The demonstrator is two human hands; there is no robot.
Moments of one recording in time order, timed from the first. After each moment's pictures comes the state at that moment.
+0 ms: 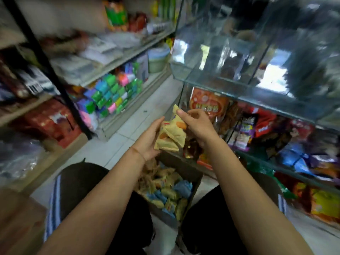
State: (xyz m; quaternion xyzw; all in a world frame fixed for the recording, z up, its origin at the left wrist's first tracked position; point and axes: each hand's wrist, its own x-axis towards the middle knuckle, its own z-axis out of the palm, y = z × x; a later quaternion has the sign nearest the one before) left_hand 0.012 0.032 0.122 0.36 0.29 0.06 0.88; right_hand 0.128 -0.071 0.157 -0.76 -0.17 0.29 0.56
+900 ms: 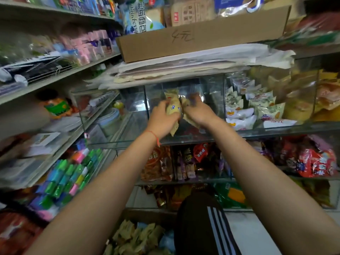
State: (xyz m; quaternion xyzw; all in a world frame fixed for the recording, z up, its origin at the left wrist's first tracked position) left_hand 0.218 -0.132 0.336 0.88 0.13 0.20 0.42; right_hand 0.299 -0.252 0.329 -0.88 -0.18 0.03 0.45
